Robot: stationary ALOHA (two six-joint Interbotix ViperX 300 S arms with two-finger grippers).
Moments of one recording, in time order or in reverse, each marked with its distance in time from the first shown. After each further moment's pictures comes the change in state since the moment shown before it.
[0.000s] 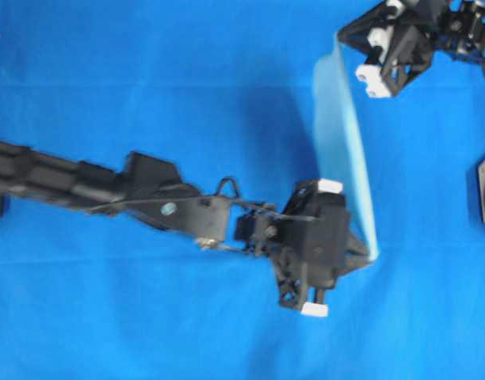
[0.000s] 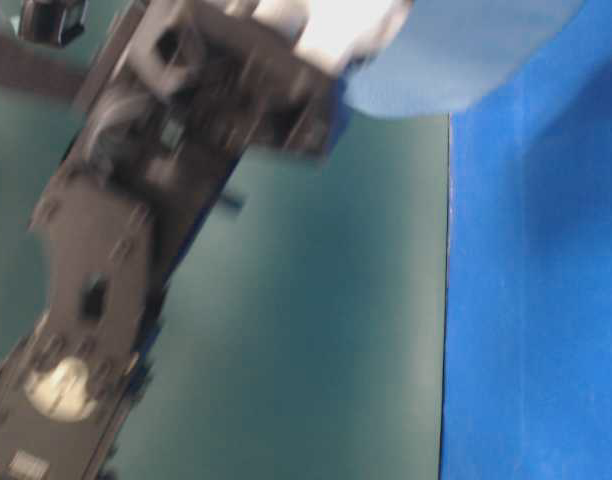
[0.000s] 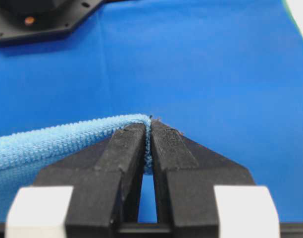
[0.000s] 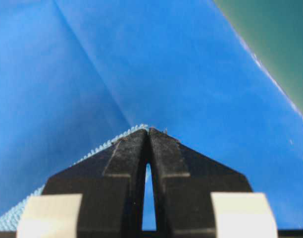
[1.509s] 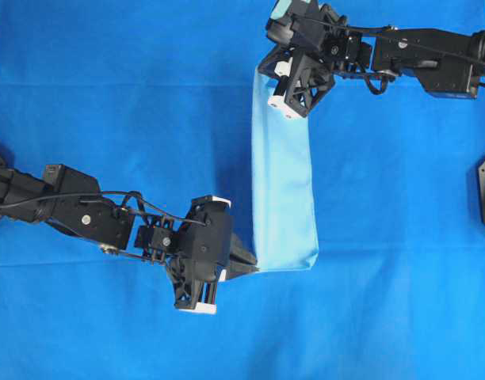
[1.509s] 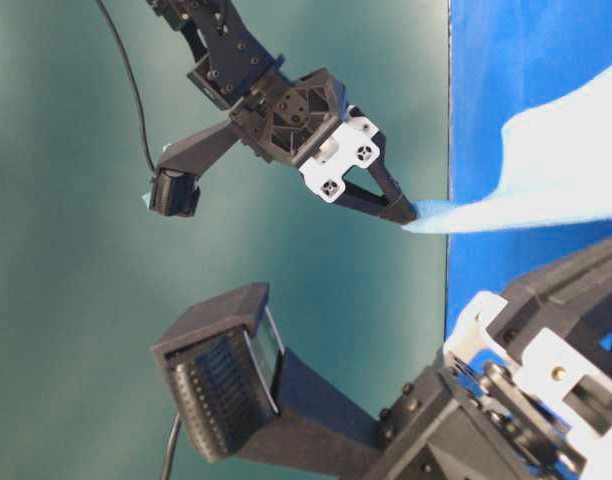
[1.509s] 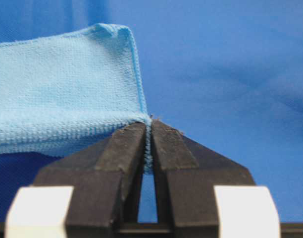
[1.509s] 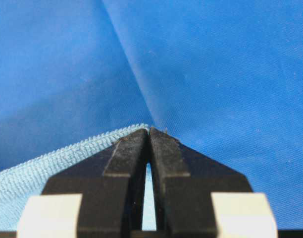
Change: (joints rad) left arm -0.058 -0.163 0.595 -0.014 -0.293 -0.141; right arm 0.087 0.486 -0.238 -0.038 -0.141 -0.011
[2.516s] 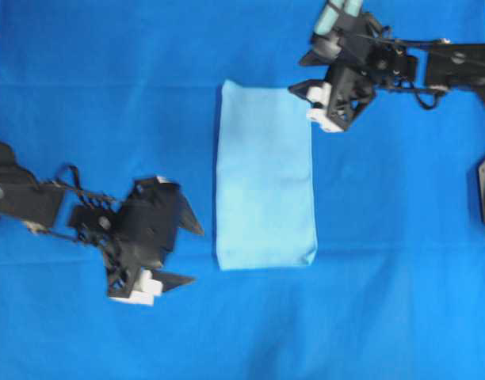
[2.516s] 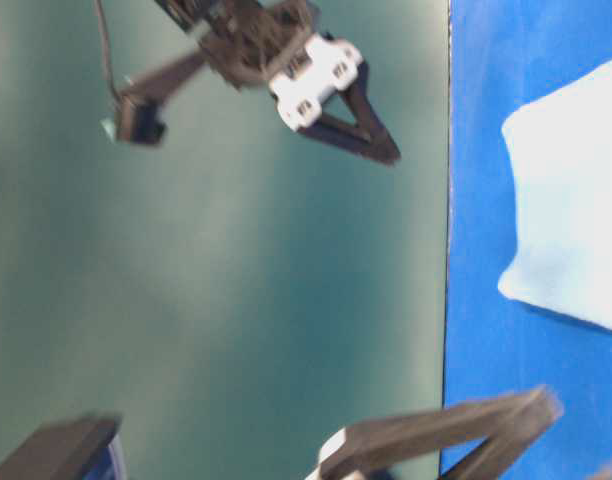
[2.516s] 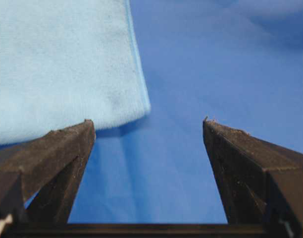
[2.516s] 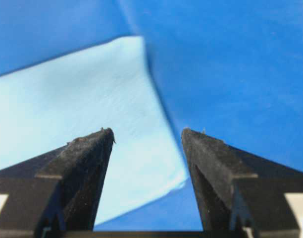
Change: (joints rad) left arm -0.002 -0.380 0.137 0.002 0.385 -0.011; right arm 0.054 -0.238 0.189 -0.020 0.025 0.020
